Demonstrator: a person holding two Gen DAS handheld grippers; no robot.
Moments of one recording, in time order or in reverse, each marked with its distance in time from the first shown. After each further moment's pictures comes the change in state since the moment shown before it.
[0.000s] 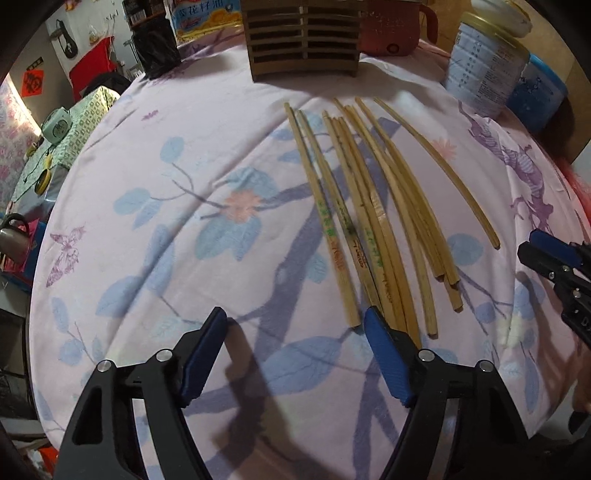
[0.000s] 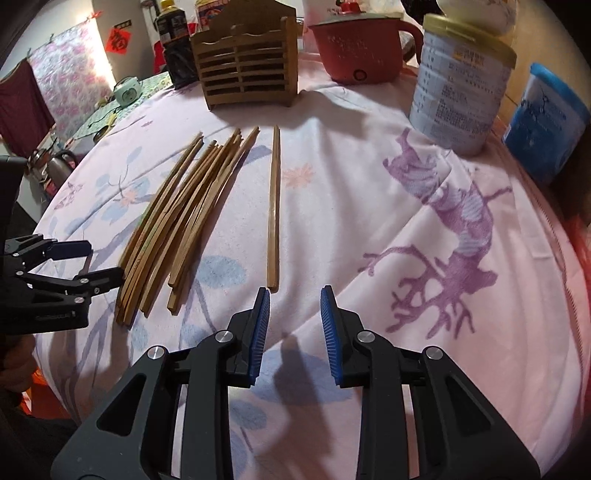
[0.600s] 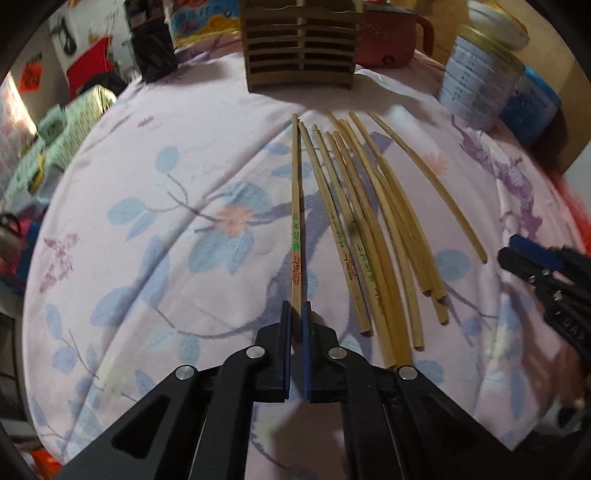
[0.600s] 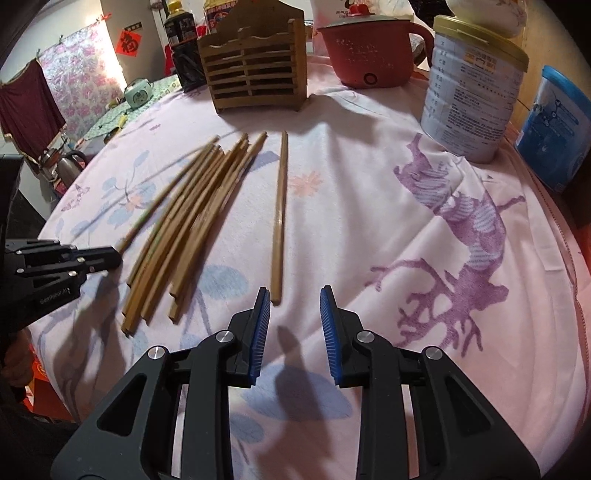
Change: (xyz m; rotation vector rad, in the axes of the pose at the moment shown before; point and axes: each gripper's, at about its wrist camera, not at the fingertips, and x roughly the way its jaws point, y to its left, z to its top) left arm -0.008 0.009 0.008 -0.042 -0.009 -0.074; right arm 0.008 0.001 0.007 0.003 -0.027 0.069
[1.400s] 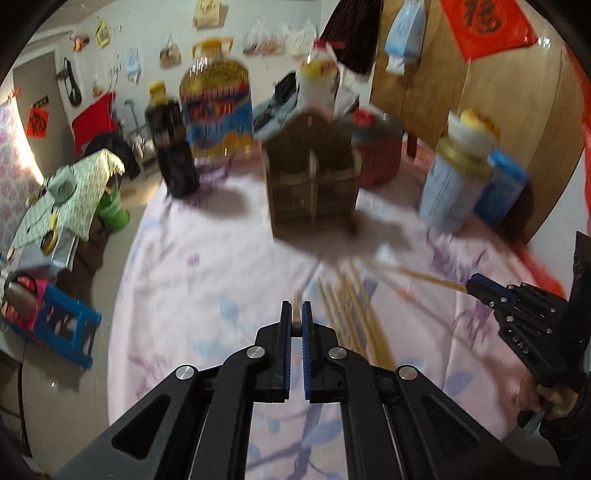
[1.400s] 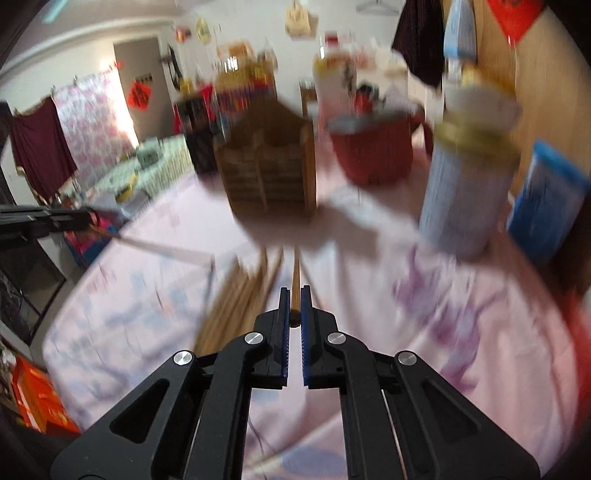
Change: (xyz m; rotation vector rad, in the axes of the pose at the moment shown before) left arm -0.144 0.019 0.096 0.087 -0.259 0.004; right arm -0.086 0.014 0.081 0.019 -0.293 0.013
